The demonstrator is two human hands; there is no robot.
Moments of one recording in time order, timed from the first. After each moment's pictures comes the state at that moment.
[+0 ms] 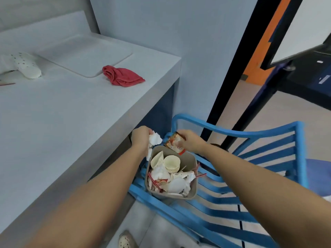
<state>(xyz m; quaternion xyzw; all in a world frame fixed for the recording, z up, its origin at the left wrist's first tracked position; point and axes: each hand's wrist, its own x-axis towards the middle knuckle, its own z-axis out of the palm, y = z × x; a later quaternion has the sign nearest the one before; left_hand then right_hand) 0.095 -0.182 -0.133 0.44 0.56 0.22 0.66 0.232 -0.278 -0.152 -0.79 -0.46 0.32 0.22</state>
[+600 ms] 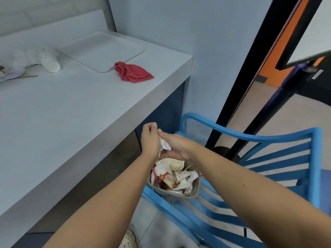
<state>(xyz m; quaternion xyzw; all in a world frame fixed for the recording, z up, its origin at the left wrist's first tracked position) 0.099 -0.225 -0.141 0.50 0.54 0.36 0.57 0.180 -0.266 -0.142 -0.52 -0.25 0.70 0.42</state>
